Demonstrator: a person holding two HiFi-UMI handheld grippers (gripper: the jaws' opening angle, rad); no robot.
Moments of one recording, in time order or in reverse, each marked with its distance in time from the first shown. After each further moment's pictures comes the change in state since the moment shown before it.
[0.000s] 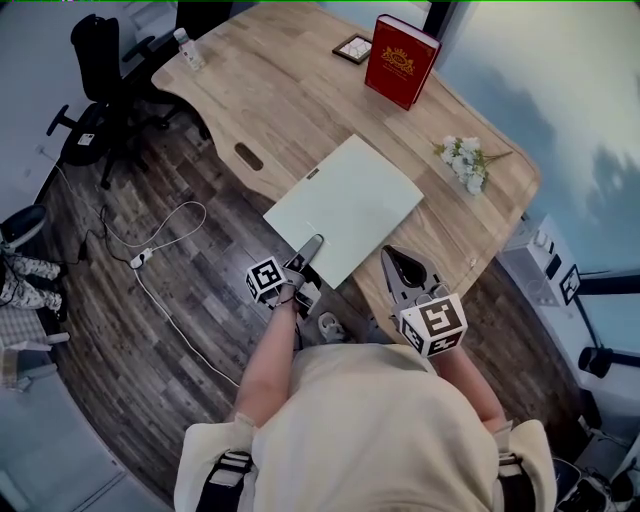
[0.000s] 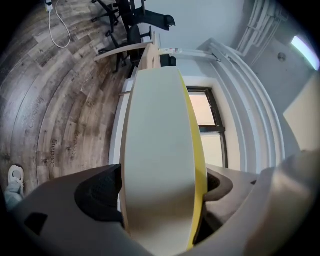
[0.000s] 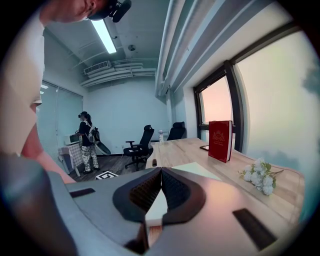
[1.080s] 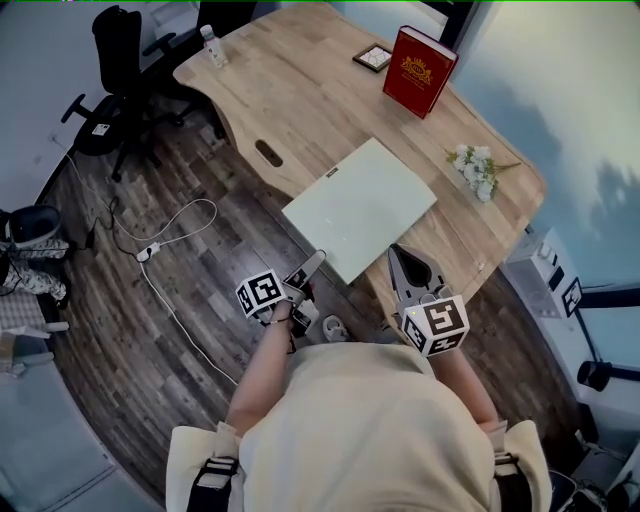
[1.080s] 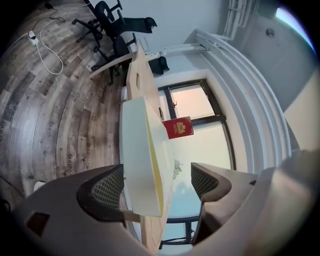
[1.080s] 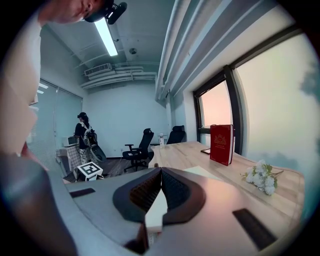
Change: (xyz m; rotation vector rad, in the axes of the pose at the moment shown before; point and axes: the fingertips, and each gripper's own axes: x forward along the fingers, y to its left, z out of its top) left arm -0.074 -0.041 -0.009 0.152 0.020 0.134; right arm 0.000 0.026 0.010 0.000 -0.047 -0.021
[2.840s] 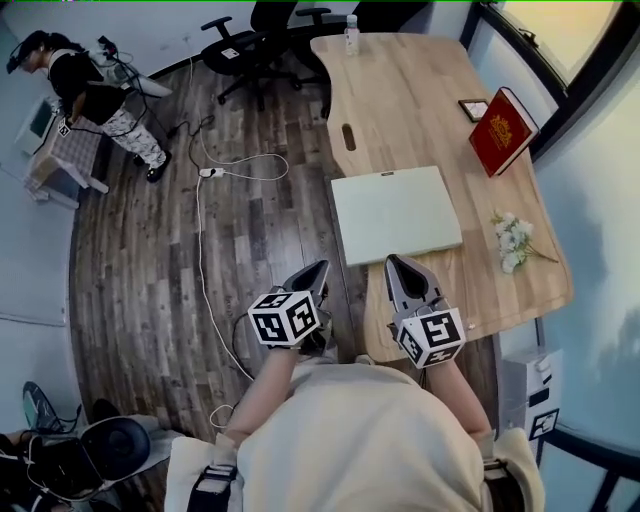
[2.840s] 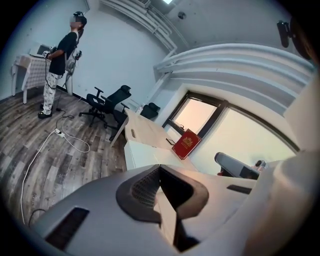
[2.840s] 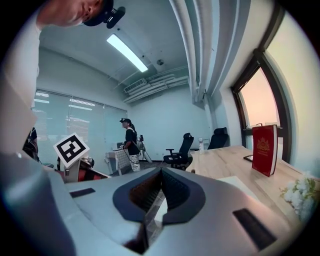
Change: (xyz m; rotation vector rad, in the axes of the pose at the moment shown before) left arm -0.074 -0.128 -0.089 0.475 -0.494 0.485; right arm -0.049 0.021 0.017 -0.086 -0.056 0.540
